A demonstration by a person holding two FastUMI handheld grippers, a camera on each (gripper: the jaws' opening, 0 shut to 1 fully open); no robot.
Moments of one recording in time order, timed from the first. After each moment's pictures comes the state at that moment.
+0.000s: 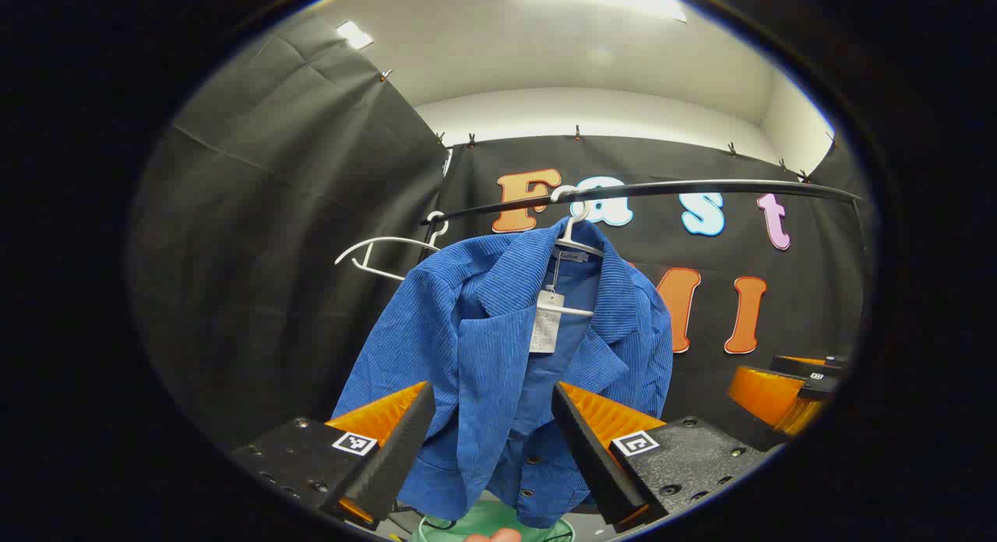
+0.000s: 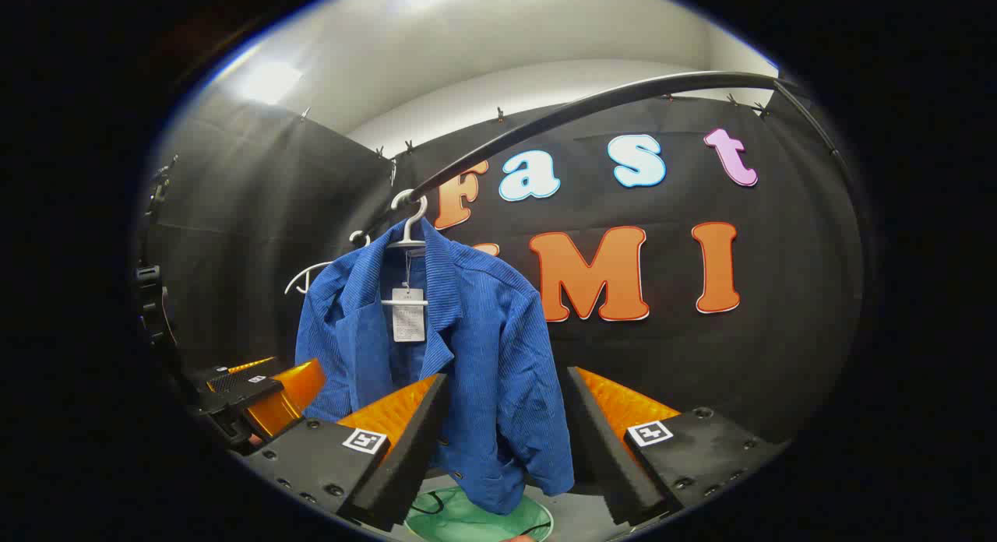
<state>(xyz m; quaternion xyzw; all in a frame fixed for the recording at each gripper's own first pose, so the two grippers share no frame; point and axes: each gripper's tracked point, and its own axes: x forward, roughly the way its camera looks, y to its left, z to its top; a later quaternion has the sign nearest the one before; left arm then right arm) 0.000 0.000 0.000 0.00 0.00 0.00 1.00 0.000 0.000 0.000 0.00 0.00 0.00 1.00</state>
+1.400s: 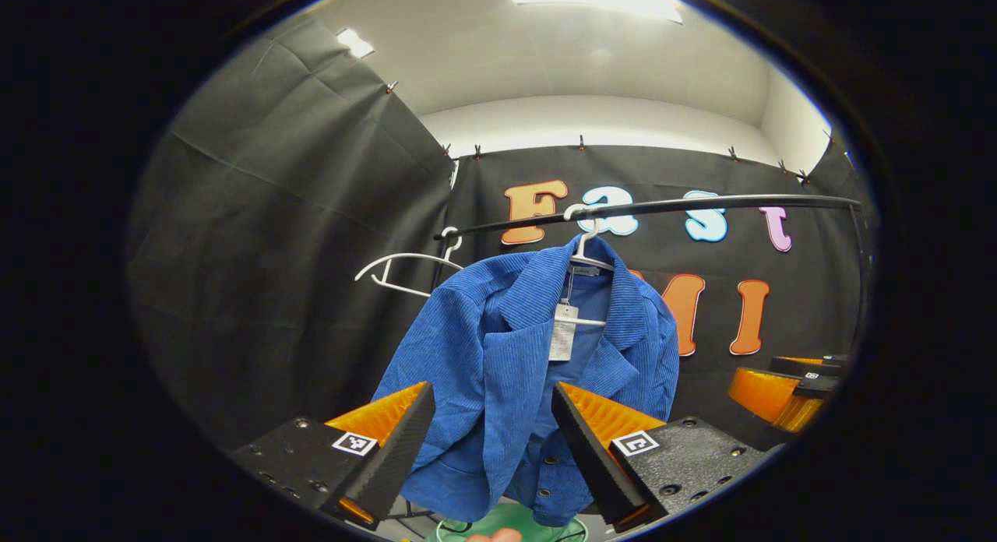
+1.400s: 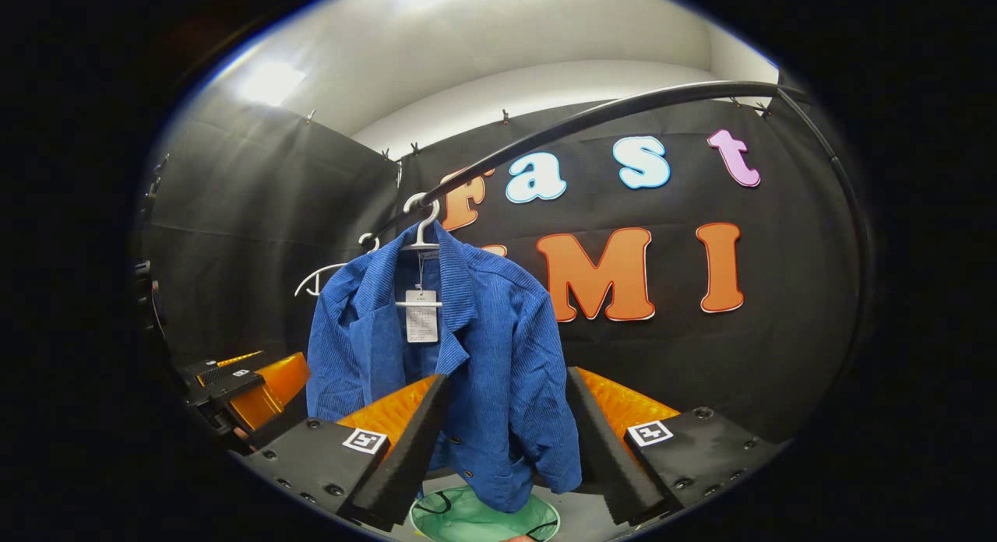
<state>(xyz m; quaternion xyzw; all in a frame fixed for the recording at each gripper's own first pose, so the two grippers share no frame) -0.017 0.027 0.017 0.01 -0.02 0.01 1.00 -0.007 0.016 0.002 0.00 0.00 0.01 1.00</state>
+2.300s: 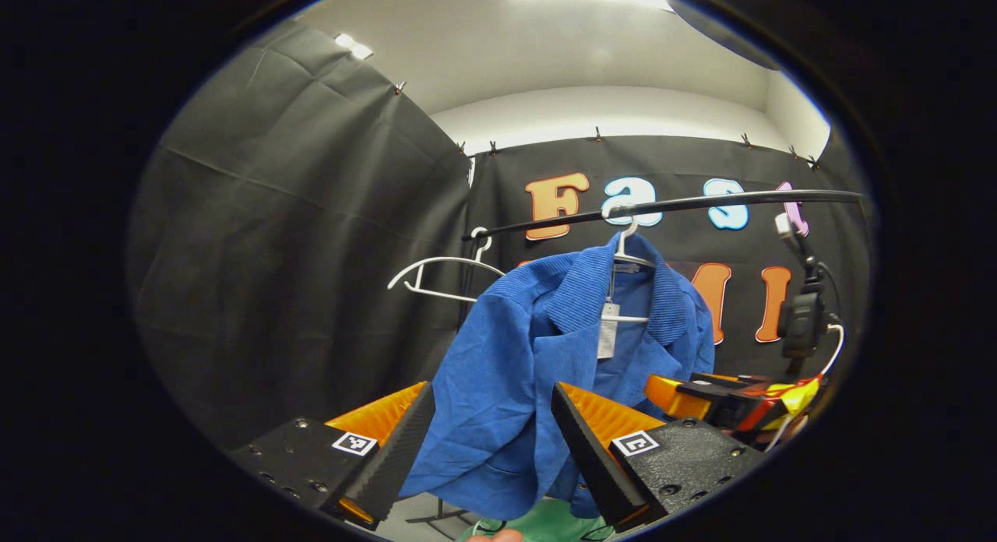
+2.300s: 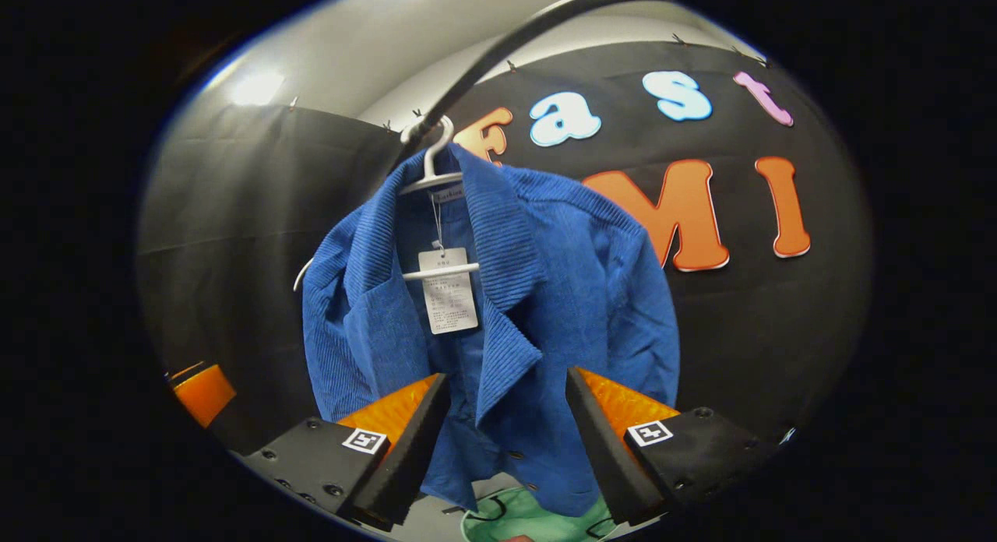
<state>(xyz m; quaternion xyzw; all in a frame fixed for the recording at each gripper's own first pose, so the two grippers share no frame) -0.017 0.088 0.028 0.05 0.00 0.05 1.00 0.157 0.097 -0.066 0.08 0.09 0.06 0.99</state>
